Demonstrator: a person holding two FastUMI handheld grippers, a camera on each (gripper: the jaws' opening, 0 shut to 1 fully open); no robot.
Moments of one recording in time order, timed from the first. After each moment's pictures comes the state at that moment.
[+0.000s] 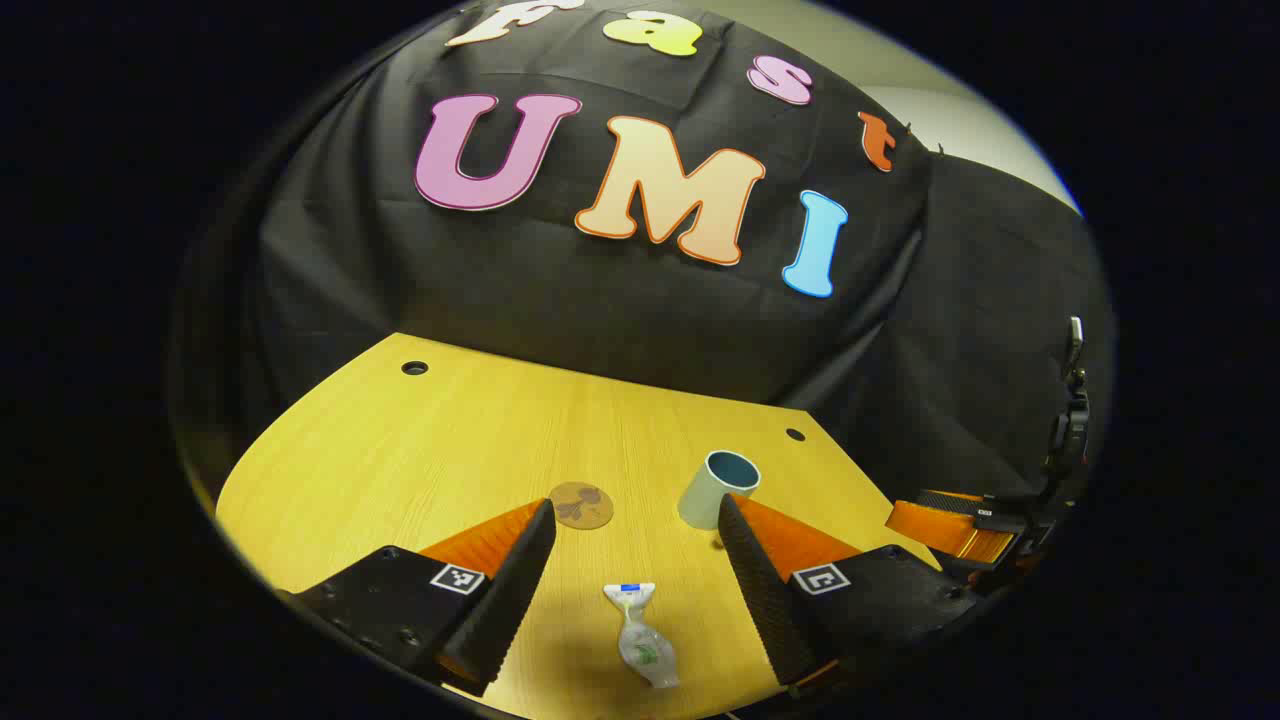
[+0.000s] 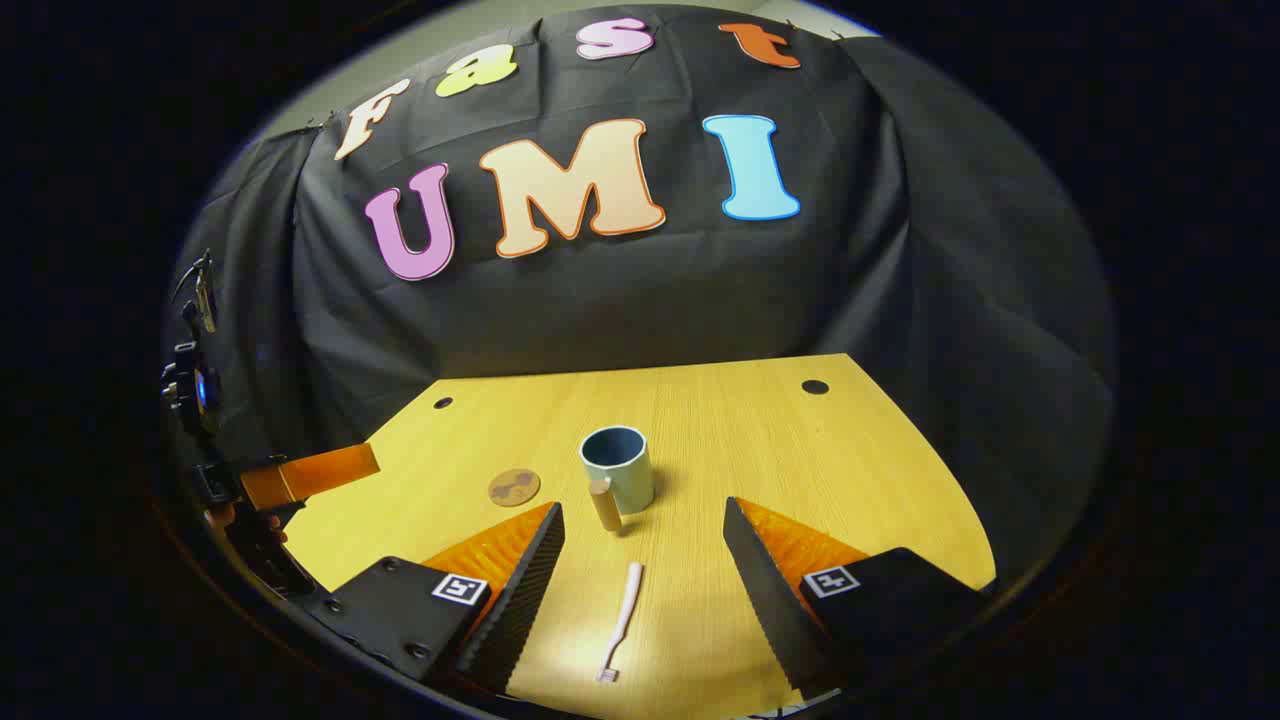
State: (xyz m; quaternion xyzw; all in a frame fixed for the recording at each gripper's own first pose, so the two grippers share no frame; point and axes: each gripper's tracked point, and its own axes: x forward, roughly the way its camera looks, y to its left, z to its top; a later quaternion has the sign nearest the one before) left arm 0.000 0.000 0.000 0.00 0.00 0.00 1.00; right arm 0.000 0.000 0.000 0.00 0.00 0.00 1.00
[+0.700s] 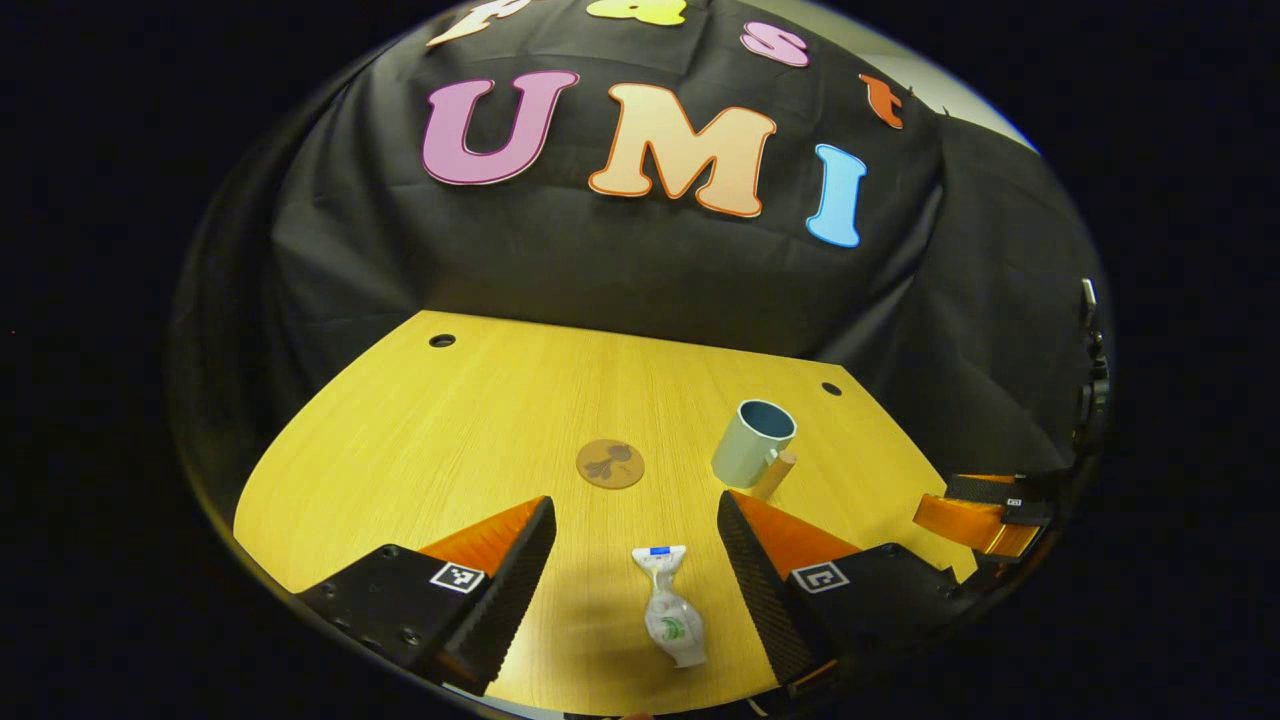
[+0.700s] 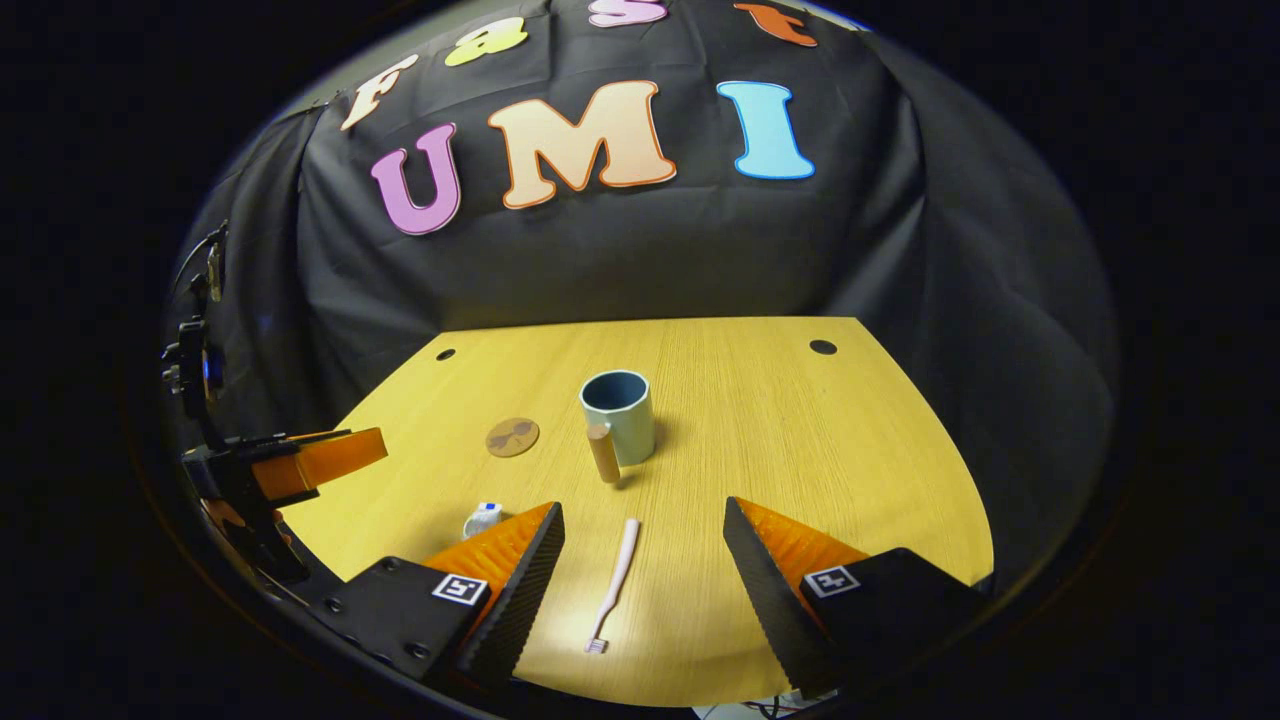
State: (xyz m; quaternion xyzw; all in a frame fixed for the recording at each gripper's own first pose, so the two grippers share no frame) left arm -0.003 0.012 -0.040 0.02 0.06 0.05 1.00; right arm 0.004 -0.003 -0.040 -0.02 0.07 0.00 1.00
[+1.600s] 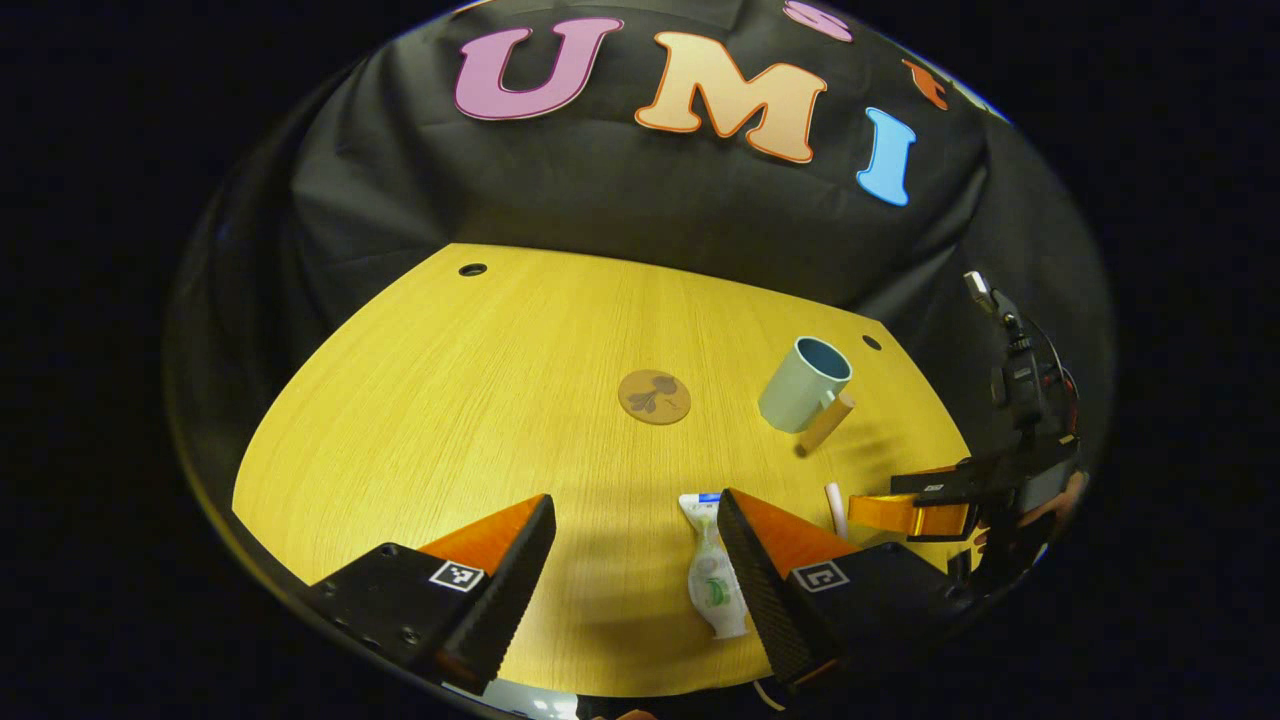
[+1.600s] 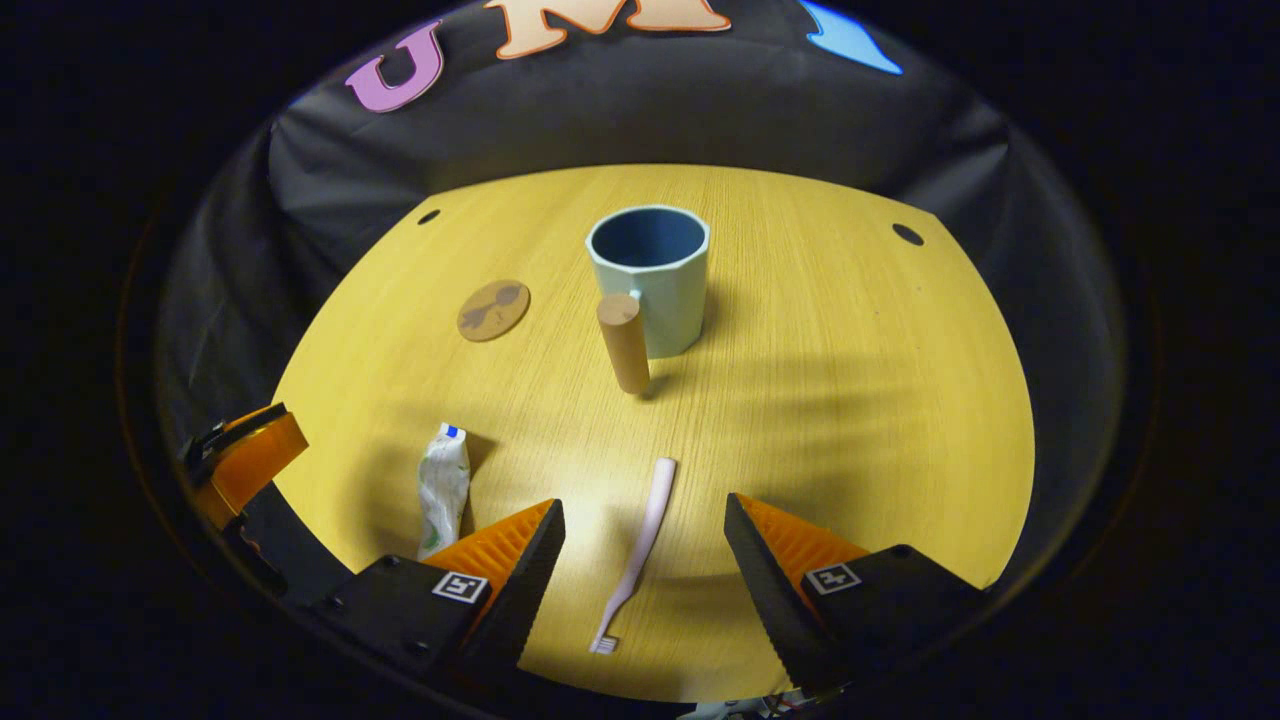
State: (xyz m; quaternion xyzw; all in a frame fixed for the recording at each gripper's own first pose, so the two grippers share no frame) left arm -0.004 0.051 -0.090 -0.01 0.15 0.09 0.98; right arm 0.091 0.020 -0.141 -0.06 0.31 0.01 0.95
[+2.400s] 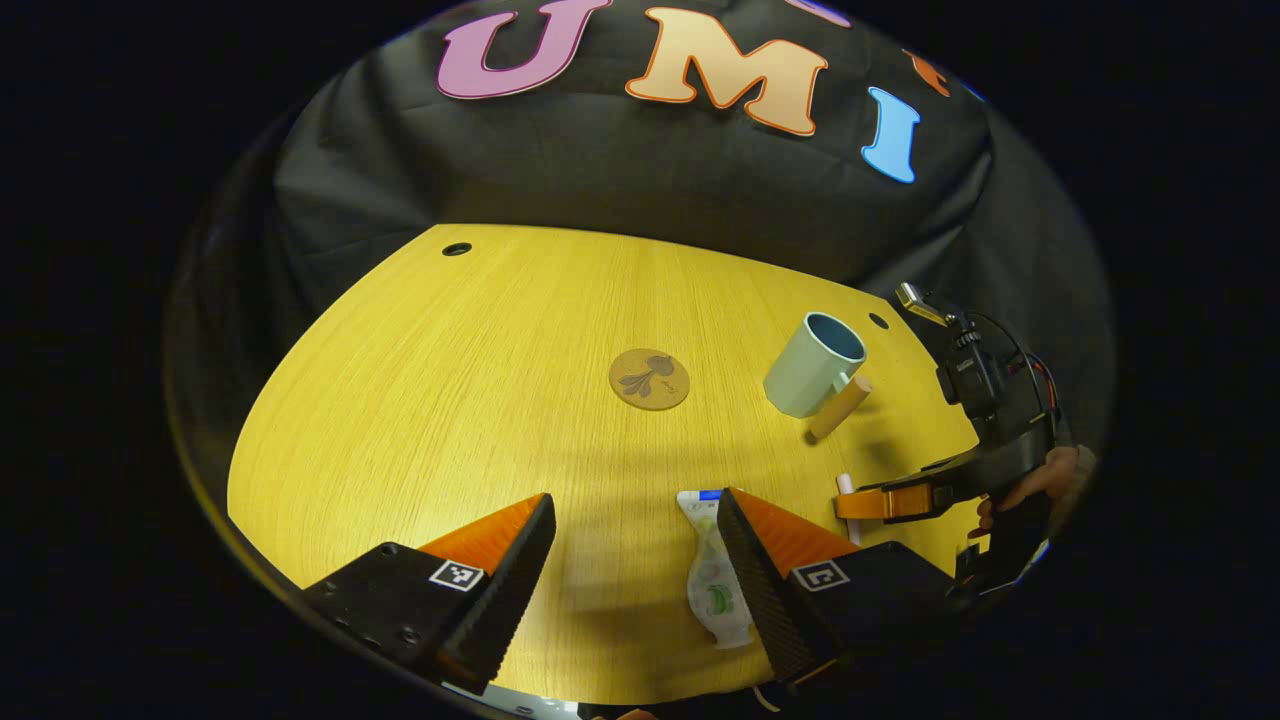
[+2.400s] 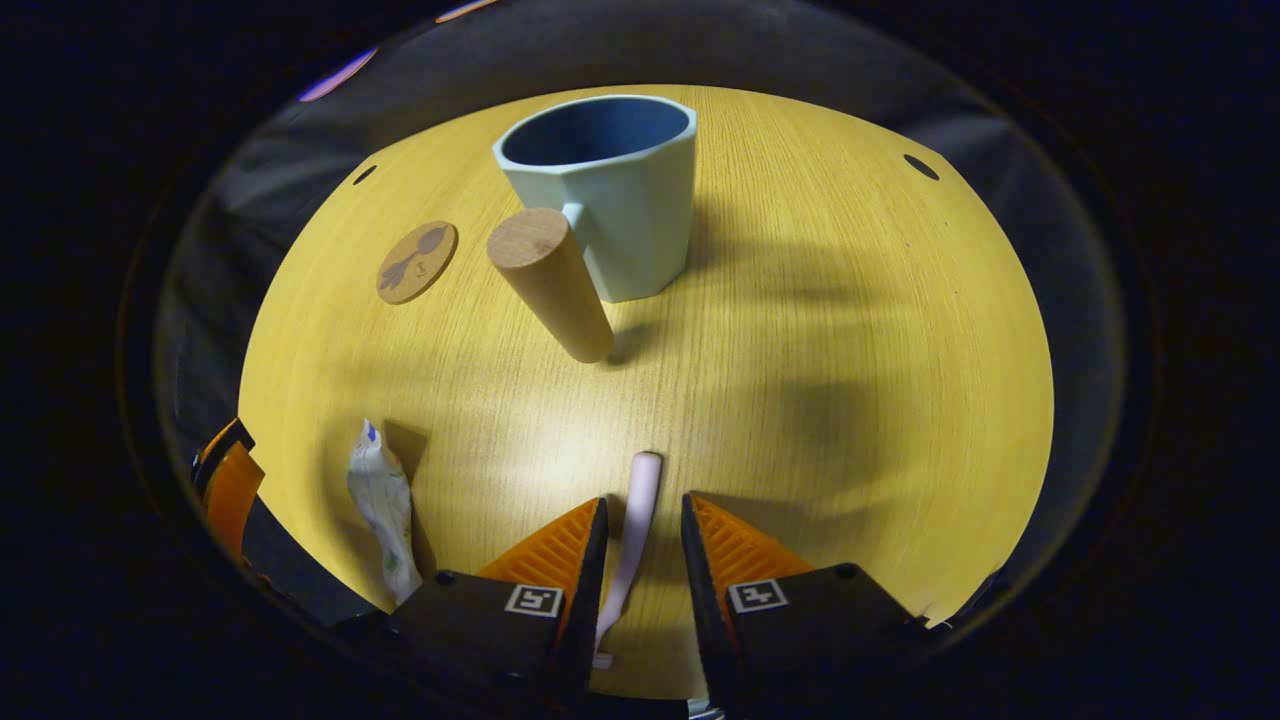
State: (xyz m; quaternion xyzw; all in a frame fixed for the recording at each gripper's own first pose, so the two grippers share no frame) left arm 0.020 0.052 -0.105 -0.01 0.18 0.09 0.98; right arm 0.119 0.003 -0.178 -0.05 0.40 -0.03 0.91
